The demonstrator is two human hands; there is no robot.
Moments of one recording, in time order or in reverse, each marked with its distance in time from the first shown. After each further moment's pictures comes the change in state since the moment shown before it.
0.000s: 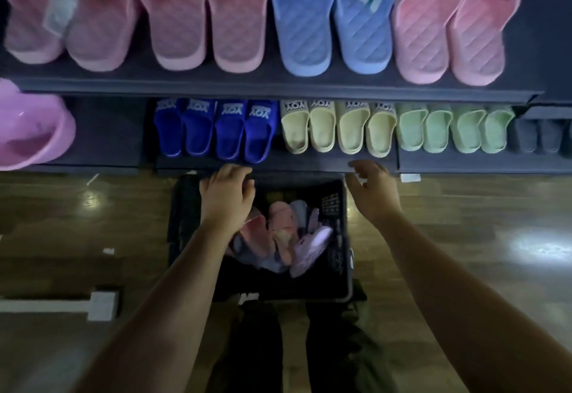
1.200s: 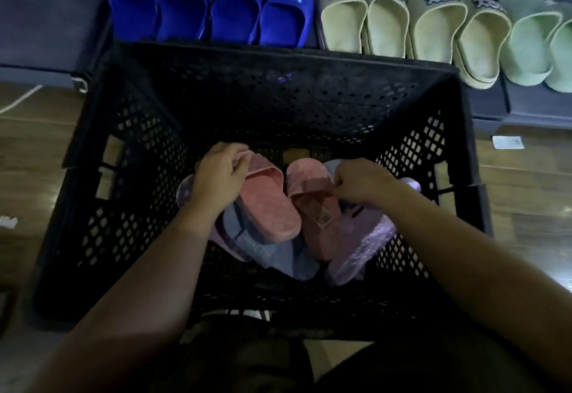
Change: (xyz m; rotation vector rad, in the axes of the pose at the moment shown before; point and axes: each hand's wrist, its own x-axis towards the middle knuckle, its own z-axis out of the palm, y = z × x) left_hand -0.003 -0.210 0.325 -0.268 0.102 0.004; right_hand 0.029 0.167 0.328 -0.603 -0.557 -0.191
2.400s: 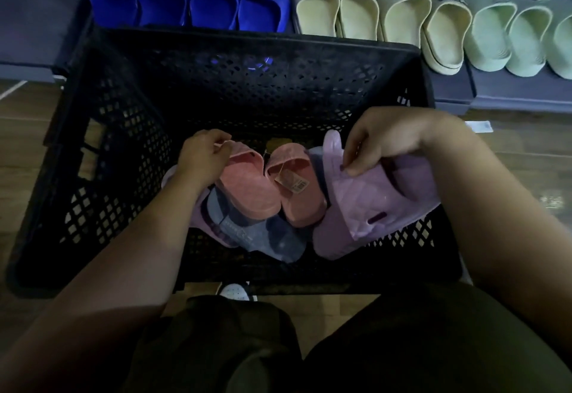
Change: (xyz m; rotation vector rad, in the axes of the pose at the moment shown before) left_hand 0.003 0.007 0.001 0.017 -0.025 -0.065; right_hand -0.064 0.034 -0.072 0.222 -0.148 -0.137
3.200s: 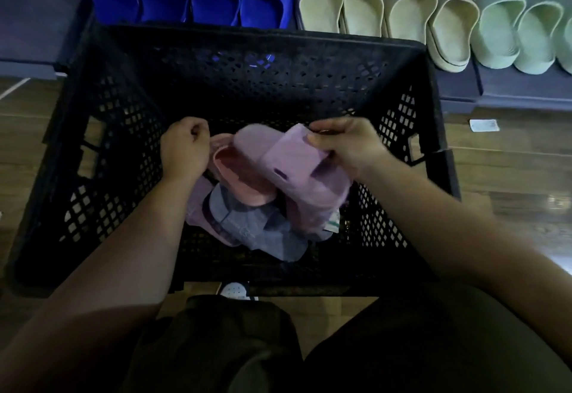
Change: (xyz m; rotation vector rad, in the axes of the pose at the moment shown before) left_hand 0.004 -0.008 -0.010 -0.100 0.257 -0.138; right_hand 0.051 -0.015 0.067 1.131 0.509 -0.016
